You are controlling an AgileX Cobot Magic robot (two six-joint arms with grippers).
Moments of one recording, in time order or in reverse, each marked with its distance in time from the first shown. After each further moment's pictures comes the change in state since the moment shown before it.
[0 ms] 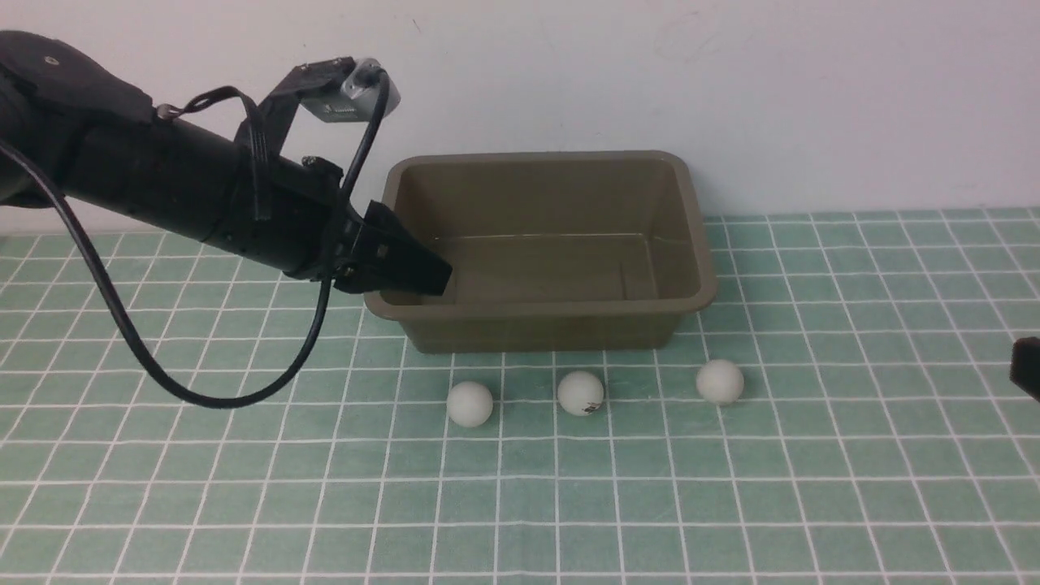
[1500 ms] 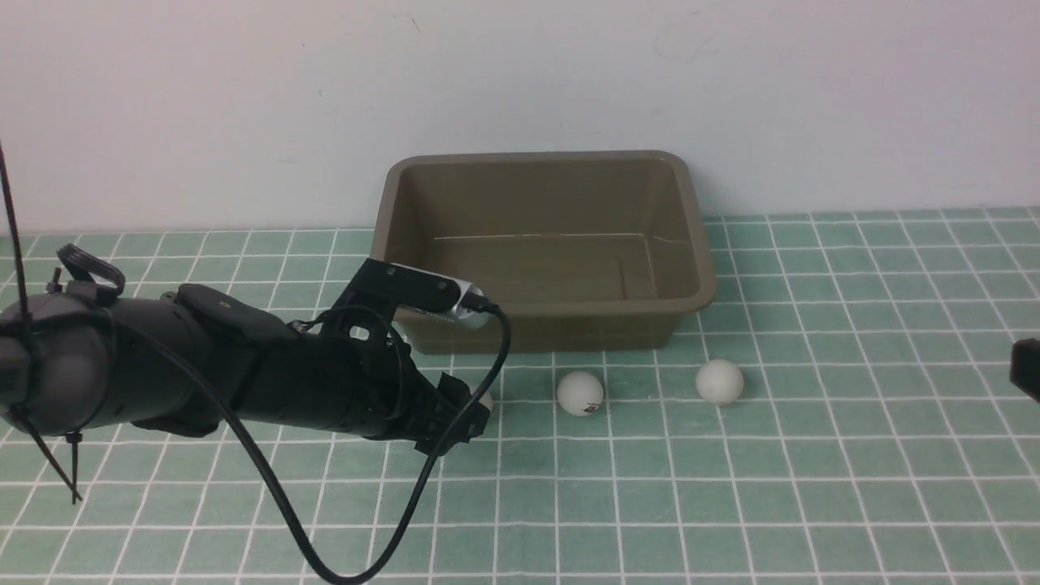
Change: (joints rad) right arm 0.000 0.000 0.000 0.000 0.000 -0.023; left arm -0.239 0.144 0.394 -0.749 -0.746 0.667
